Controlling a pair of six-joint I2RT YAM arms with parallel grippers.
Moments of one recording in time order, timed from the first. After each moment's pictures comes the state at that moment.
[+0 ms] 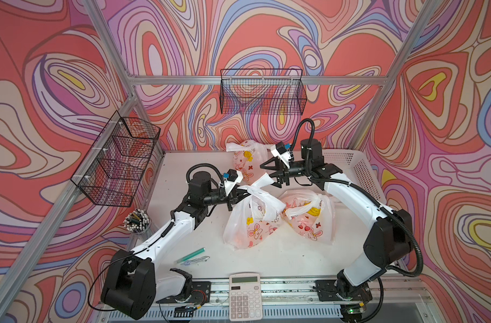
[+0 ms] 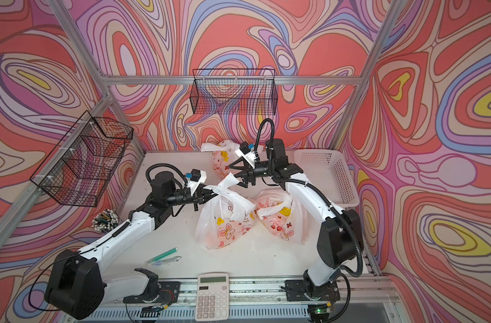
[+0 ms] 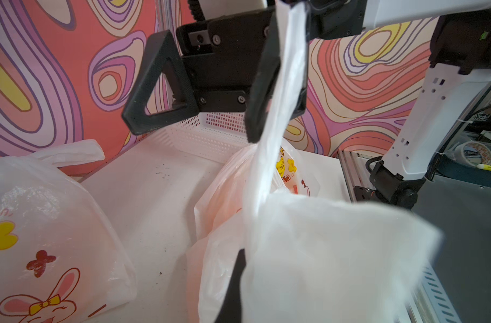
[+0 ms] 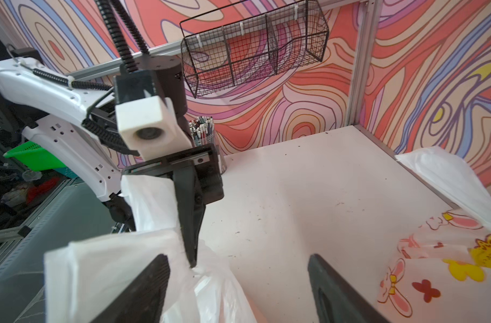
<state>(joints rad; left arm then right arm) -0.35 1.26 0.80 0.23 0.95 0.10 0.39 1.62 1.41 -0.25 -1.14 -0.27</state>
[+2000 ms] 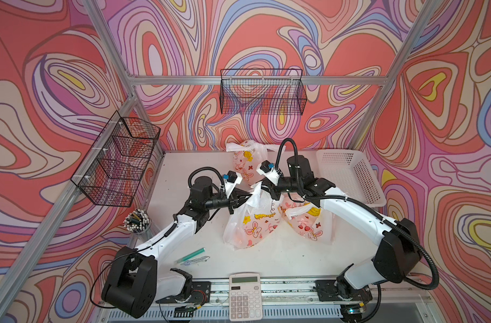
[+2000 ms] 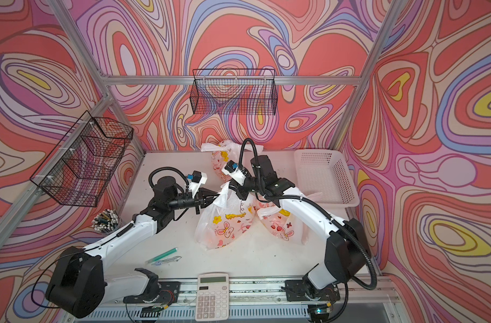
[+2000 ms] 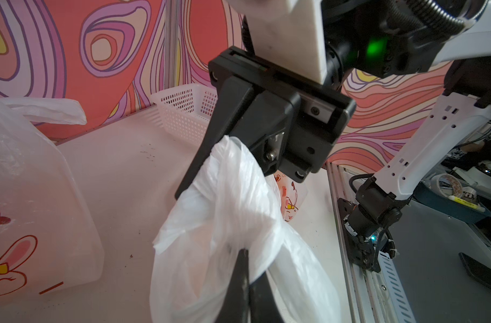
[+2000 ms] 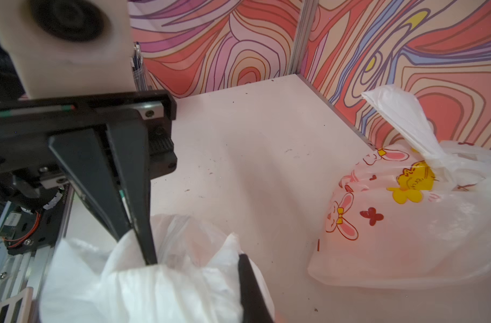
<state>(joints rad) -0.37 1.27 0.72 0.35 0.94 -0.11 0.58 1.53 1.24 -0.21 -0.60 -0.35</state>
